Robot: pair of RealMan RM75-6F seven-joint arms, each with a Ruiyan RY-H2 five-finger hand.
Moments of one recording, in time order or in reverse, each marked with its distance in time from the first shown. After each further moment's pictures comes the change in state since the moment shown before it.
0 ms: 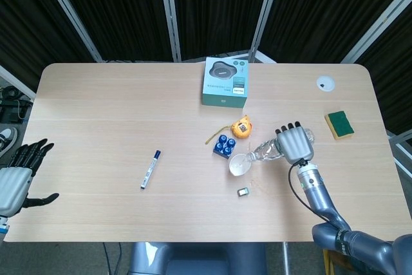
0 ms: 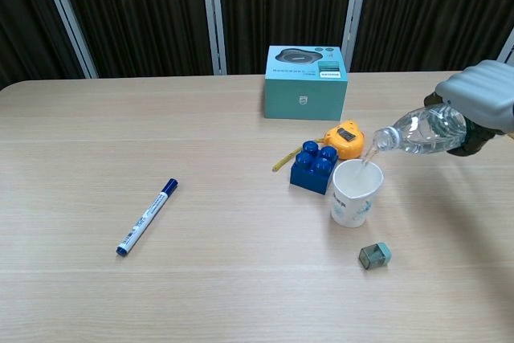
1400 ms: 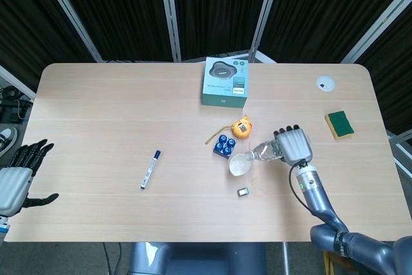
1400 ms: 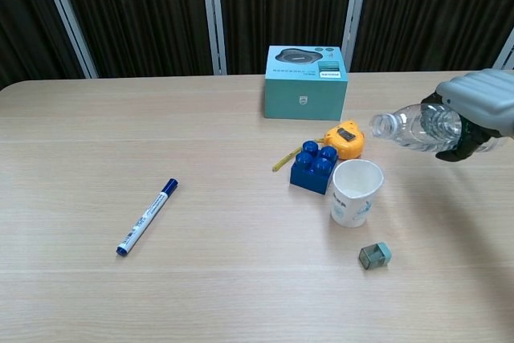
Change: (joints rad) left arm -0.004 0.000 0.000 -0.006 -0.019 -0.016 0.014; right arm -0.017 -0.004 0.030 -0.035 0.027 -0.020 0.148
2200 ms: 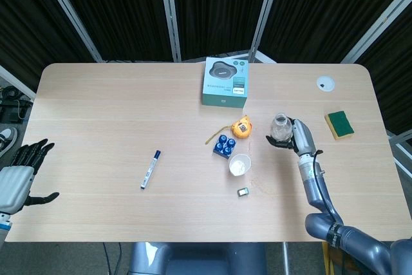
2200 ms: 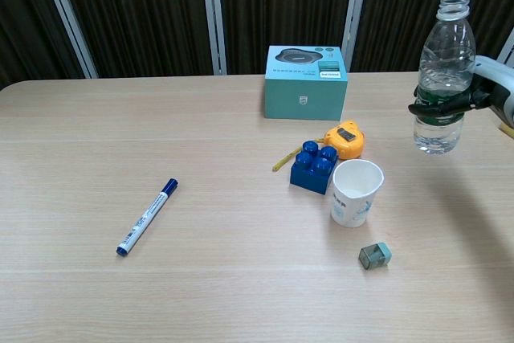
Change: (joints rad) left arm -0.015 -0.014 -0.010 0.005 -0.047 -0.032 0.030; right arm -0.017 -0.090 0.177 0.153 0.045 -0.123 1.011
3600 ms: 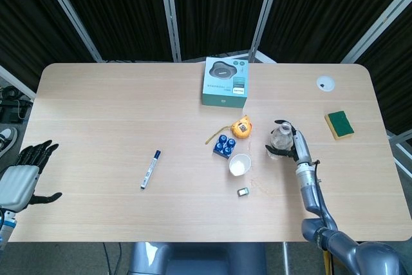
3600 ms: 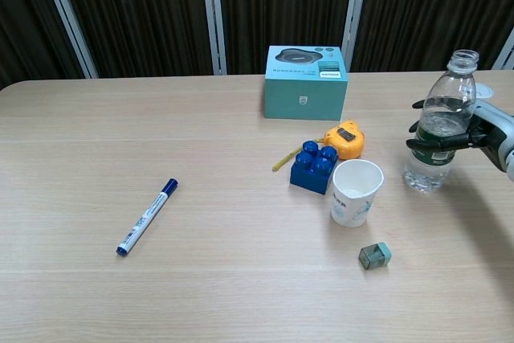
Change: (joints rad) left arm -0.020 -0.017 -0.001 0.003 -0.037 -0.035 0.032; right arm -0.011 -0.199 -0.076 0.370 -0.141 -0.002 0.429
